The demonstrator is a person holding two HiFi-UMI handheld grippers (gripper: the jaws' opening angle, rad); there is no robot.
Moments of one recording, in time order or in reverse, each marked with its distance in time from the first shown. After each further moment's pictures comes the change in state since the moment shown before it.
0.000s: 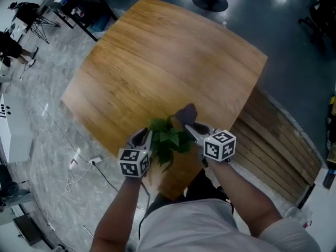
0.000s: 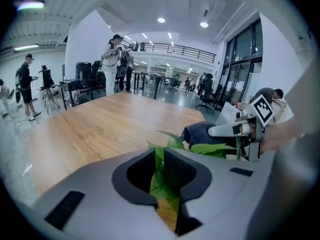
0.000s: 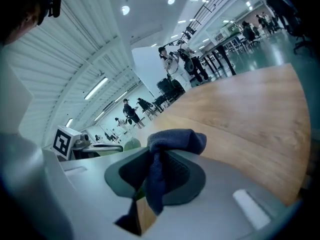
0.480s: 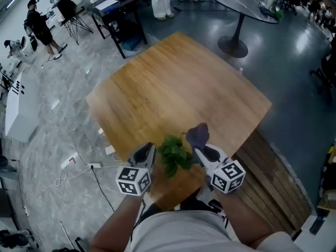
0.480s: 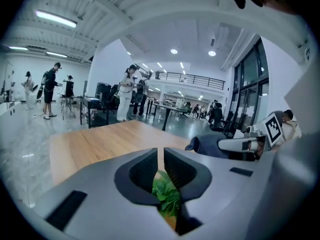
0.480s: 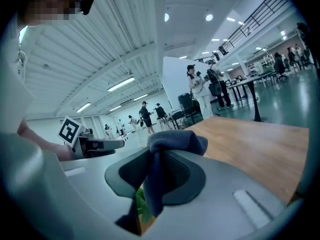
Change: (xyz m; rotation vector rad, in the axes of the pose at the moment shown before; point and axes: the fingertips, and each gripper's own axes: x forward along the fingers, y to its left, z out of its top) left arm -0.132 -0.035 0.082 -0.125 -0.324 0.105; right arm -0.090 0.113 0.081 -0.323 -0.100 0.097
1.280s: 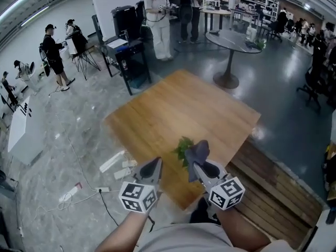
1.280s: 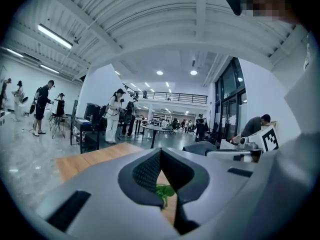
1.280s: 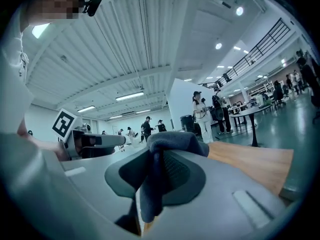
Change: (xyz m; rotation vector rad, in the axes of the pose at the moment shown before) left arm -0.275 -0.032 0.055 0.083 -0.232 -0.132; right arm -0.085 0.277 0.022 -0.175 -0.217 -0.057
